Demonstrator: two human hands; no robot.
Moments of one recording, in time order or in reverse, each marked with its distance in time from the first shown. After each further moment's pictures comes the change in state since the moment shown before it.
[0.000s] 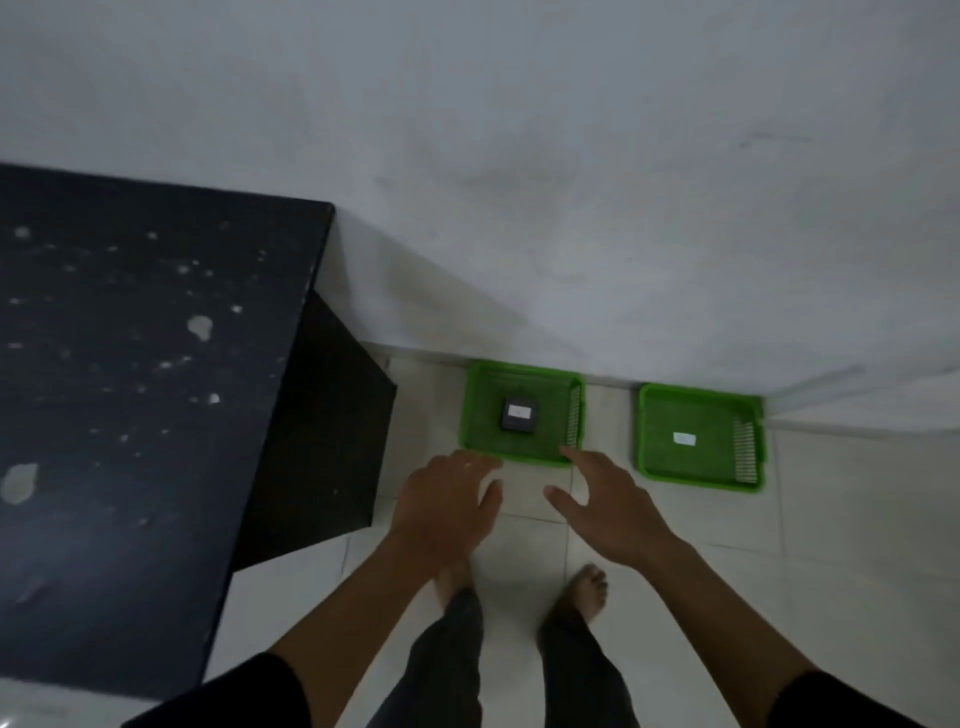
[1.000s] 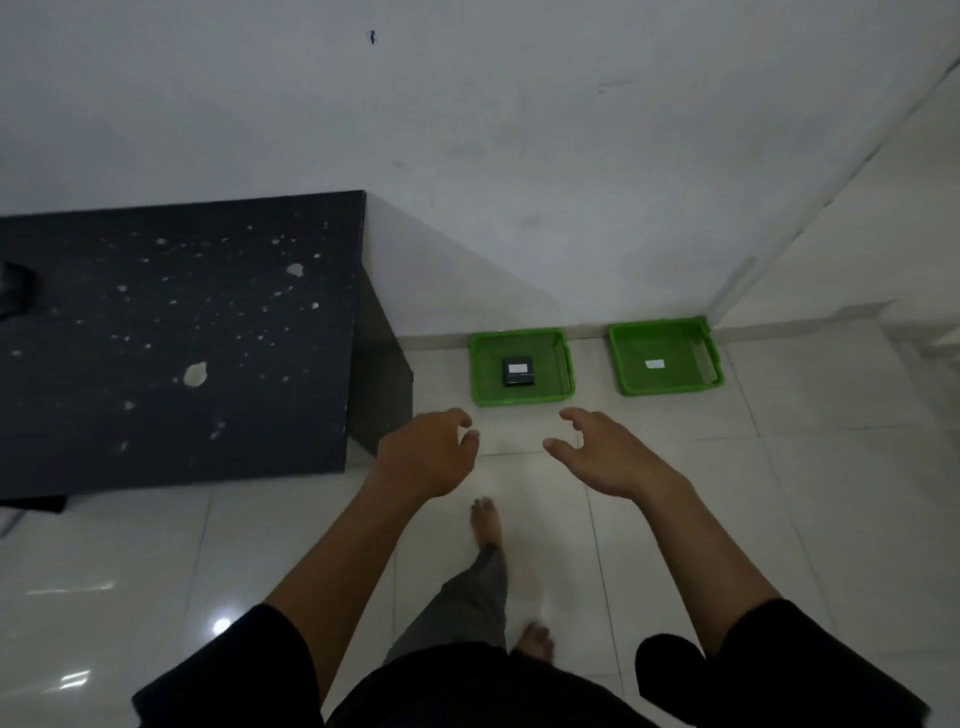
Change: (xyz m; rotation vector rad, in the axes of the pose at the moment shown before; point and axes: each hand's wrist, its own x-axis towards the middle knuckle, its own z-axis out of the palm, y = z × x) left_hand -0.288 -0.033 -0.034 0.098 -0.018 0.027; right_hand -0.289 -0.067 0.120 0.162 0.109 0.065
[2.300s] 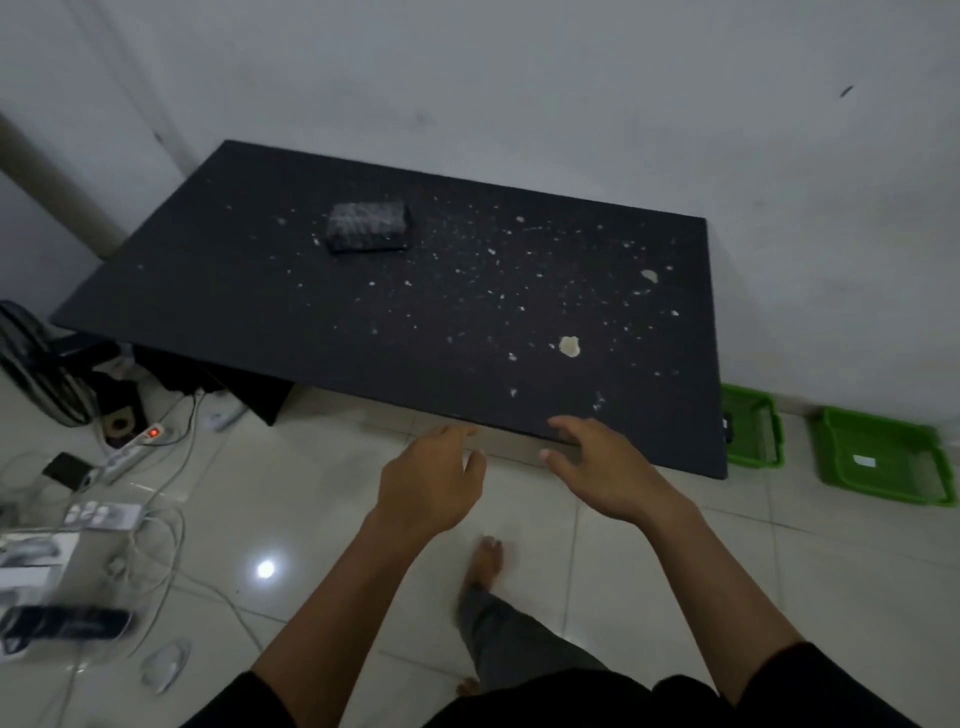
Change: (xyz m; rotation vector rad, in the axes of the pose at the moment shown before) left_hand -0.203 -0.499 -0.133 -0.258 0.343 -0.174; right_hand -0.018 -0.447 0.342 -0.173 -0.014 -0.362
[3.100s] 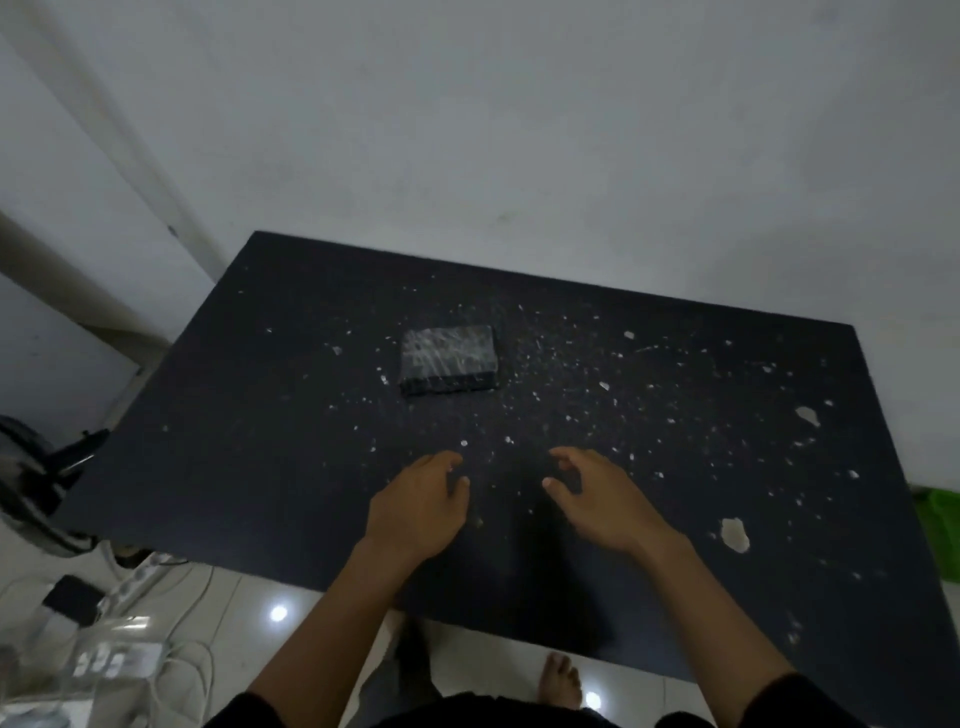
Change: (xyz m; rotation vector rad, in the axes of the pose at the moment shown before) left_hand 0.299 -0.174 -0.149 0.011 -0.116 -0.038; right_hand 0.316 -0.159 0.015 0.099 0.002 0.096
